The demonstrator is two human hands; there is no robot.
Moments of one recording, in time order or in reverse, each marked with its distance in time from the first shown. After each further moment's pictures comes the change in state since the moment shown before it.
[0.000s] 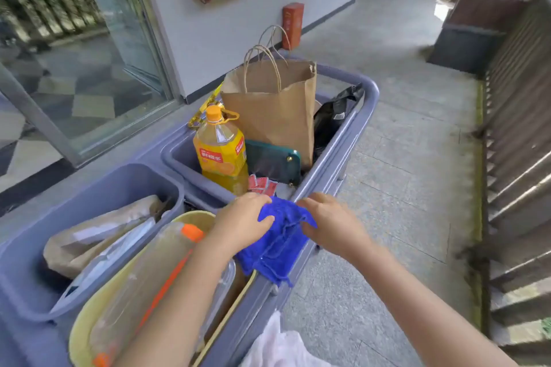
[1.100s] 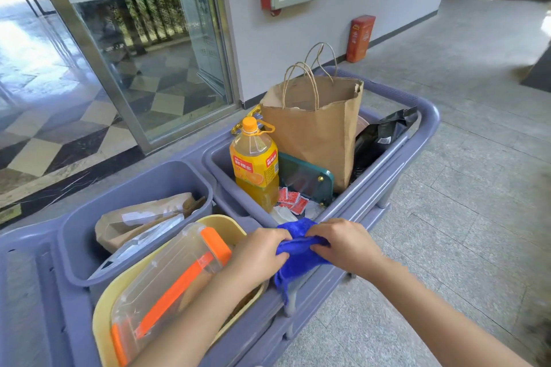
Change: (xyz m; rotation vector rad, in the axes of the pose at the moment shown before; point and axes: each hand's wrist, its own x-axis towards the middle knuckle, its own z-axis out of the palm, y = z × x) left_hand -0.017 0.016 0.027 -0.019 0.082 -0.161; right_hand 0.039 0.032 0.012 -0.013 0.013 -0.410
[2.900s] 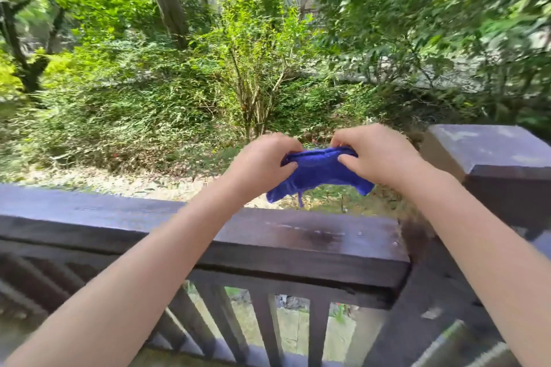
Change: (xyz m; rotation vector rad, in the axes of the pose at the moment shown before) left_hand -0.416 0.672 0.167 -0.280 -0.571 2.371; right_hand -0.766 -0.210 -0.181 -0.612 0.652 2.183
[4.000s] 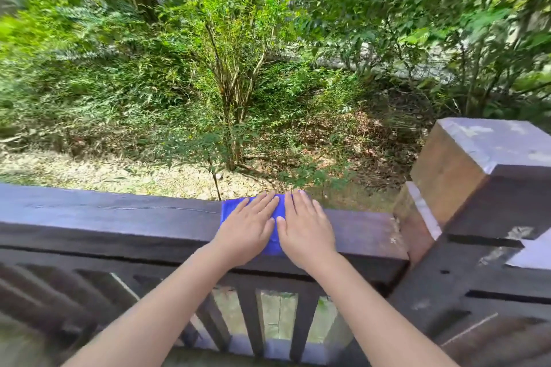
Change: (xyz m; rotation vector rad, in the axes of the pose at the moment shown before) left_hand -0.068 -0.064 0.133 0.030 -0.363 -0.127; right_hand -0.036 -0.071 0.169 0.089 -0.270 0.315
